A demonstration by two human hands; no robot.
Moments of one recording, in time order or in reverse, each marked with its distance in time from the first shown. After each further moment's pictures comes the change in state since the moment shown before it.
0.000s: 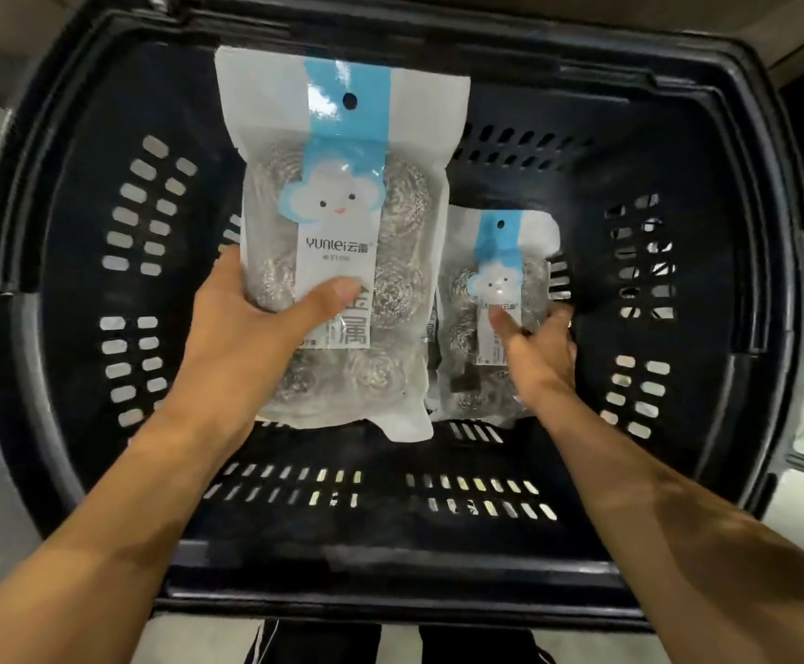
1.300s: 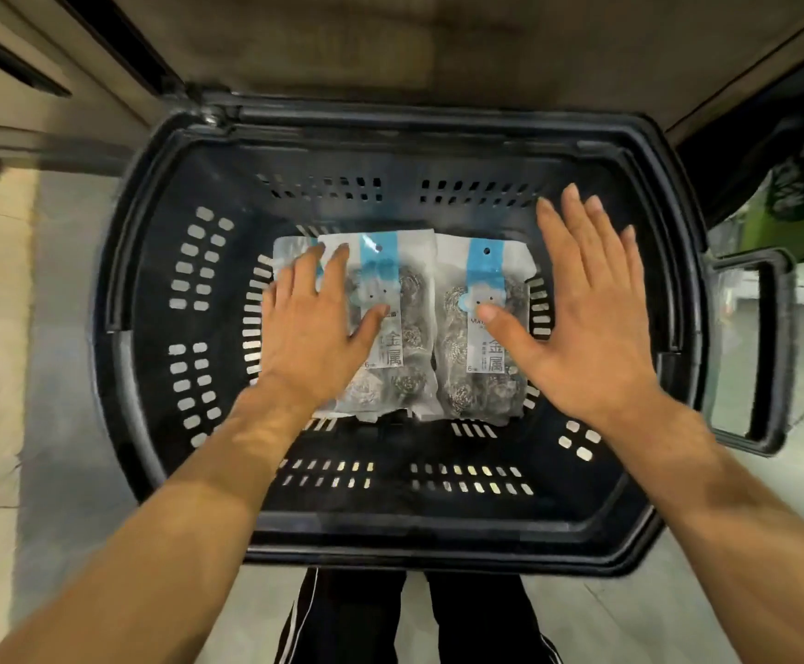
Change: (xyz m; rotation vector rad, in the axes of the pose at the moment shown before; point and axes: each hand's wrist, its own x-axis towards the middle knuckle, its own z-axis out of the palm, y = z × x) left_hand 0.019 0.006 0.022 1.141 -0.008 0.427; right_hand -0.079 -0.069 -0.101 -0.530 0.219 -0.986
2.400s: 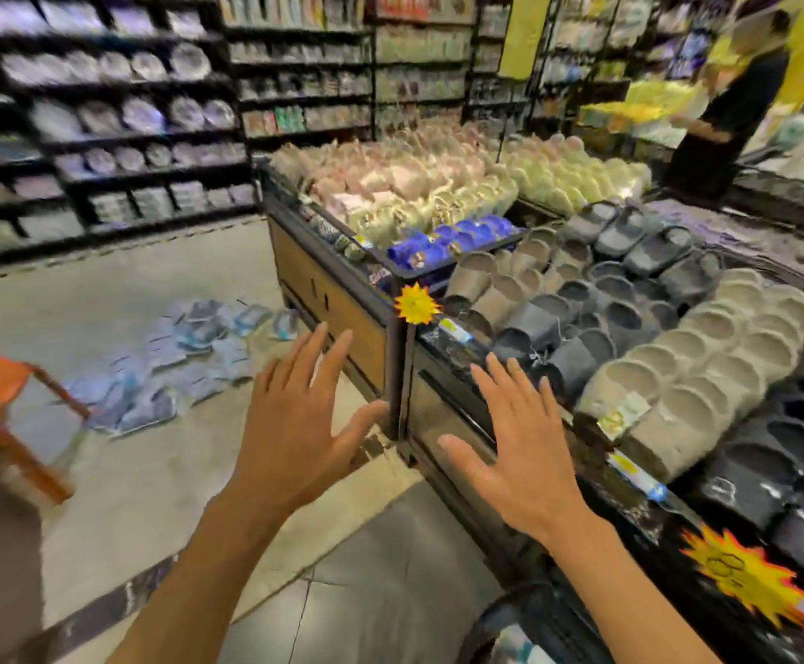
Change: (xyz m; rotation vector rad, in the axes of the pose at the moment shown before) left_hand -0.495 -0.102 -0.660 0.038 0.948 -0.469; right_hand -0.044 -0.619 -0.462 0.121 0.084 -1.042
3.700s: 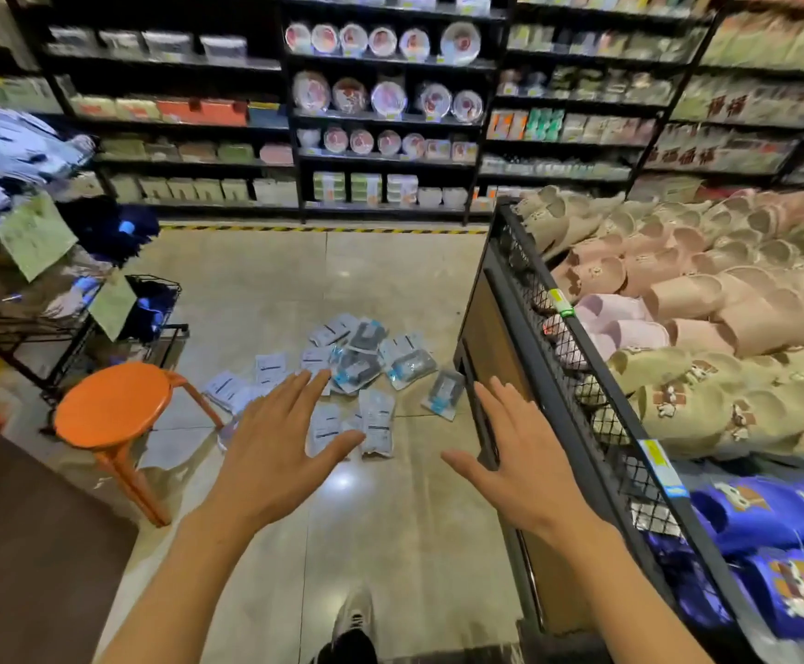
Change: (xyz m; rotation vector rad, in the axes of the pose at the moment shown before) left_hand 0.395 -0.550 0.080 -0.046 -0.082 -0.651; right_hand 0.685 -0.128 0.403 0.147 -0.514 -0.336
